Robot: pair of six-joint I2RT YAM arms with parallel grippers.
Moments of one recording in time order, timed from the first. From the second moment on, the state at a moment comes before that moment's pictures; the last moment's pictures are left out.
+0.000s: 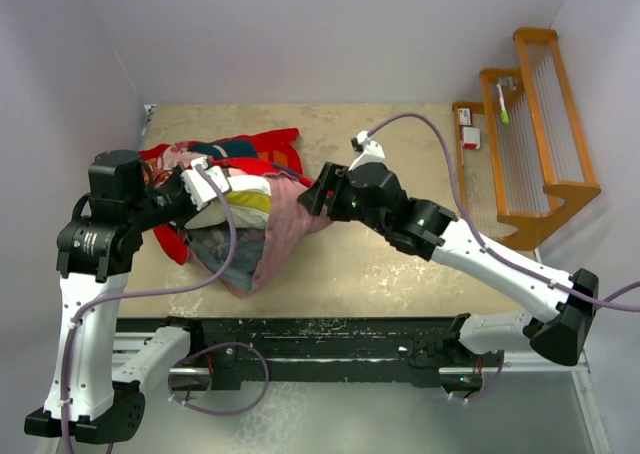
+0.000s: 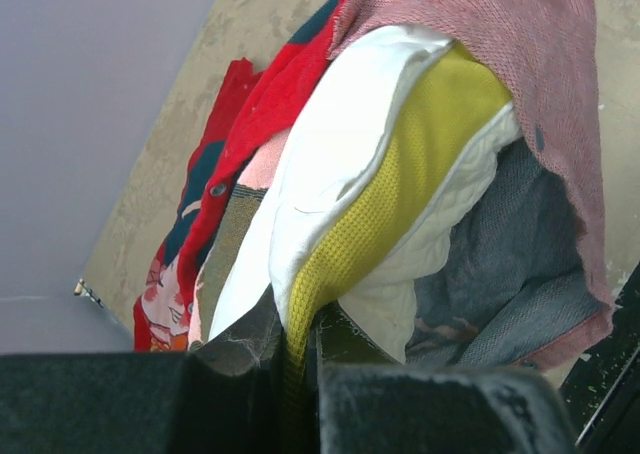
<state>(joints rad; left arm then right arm) -0.11 0.91 1.41 -1.04 0.52 0.82 0.94 1.27 1.27 -0.38 0.27 0.83</state>
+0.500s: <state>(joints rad) -0.11 0.90 1.43 -1.09 0.51 0.83 0.92 1.24 1.14 -0.33 0.24 0.84</state>
